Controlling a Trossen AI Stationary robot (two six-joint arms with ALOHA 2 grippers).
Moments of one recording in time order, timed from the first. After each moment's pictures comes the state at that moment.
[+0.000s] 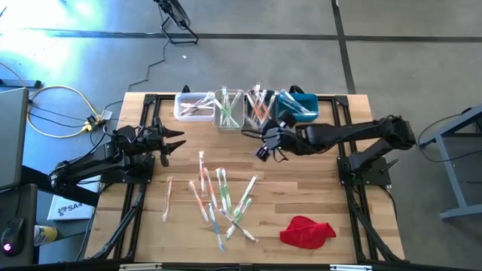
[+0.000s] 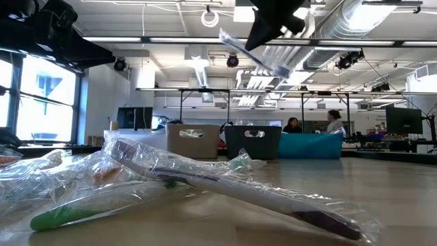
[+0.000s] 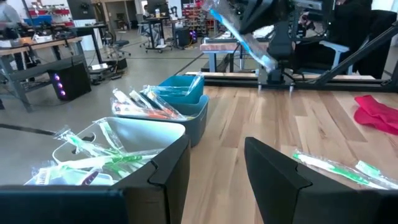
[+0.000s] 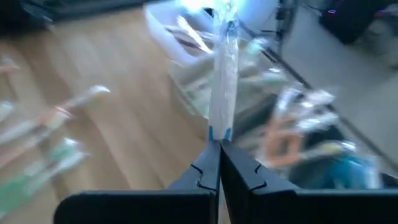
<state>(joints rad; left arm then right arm) 0.33 0.02 0.22 -0.22 0.03 0.07 0.05 1.51 1.31 -0.59 0.62 0.36</state>
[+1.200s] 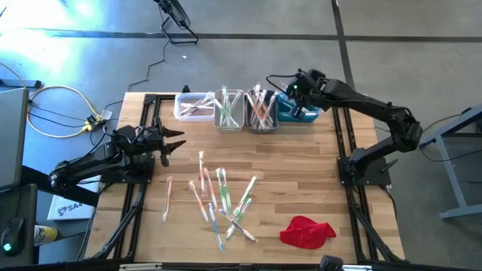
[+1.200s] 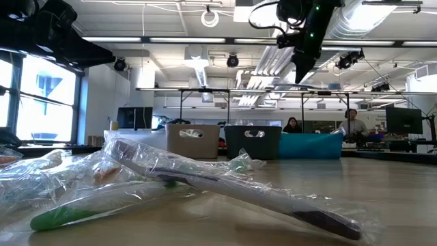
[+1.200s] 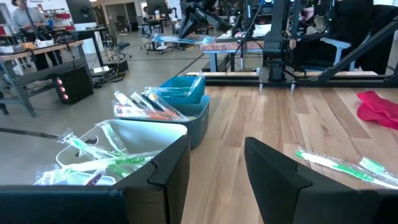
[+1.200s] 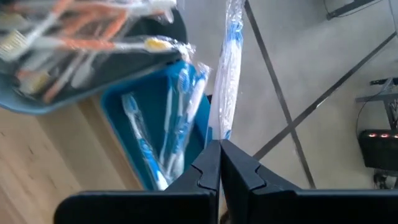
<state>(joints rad) 0.33 0.02 0.22 -0.22 0.03 0.10 -0.56 1.43 1.31 -0.90 0.47 -0.28</state>
